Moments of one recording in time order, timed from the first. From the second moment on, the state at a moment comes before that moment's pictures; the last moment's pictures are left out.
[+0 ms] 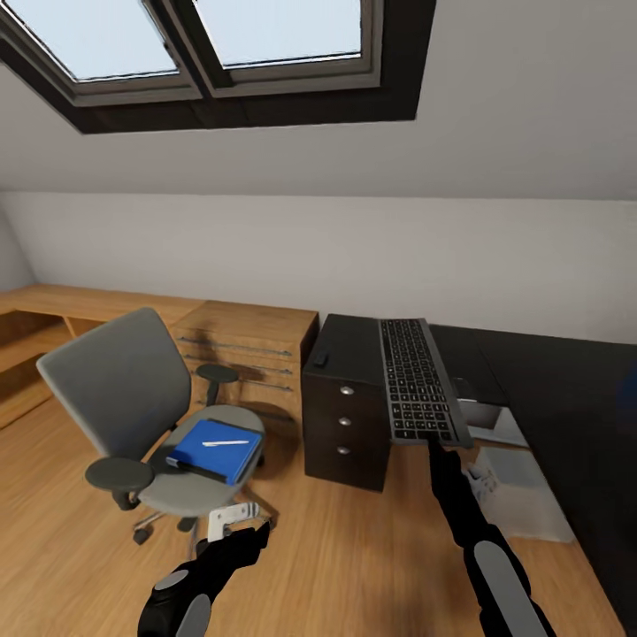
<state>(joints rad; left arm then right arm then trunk) -0.05 -0.04 -0.21 -1.52 0.41 0.58 0.31 -0.17 0.04 -0.03 -1.40 -1.32 0.01 0.08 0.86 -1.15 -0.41</state>
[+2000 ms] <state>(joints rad) -0.05 -0.04 -0.20 -1.52 0.40 0.57 0.31 -0.17 0.03 -0.07 -1.29 -1.37 0.02 0.08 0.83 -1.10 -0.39</state>
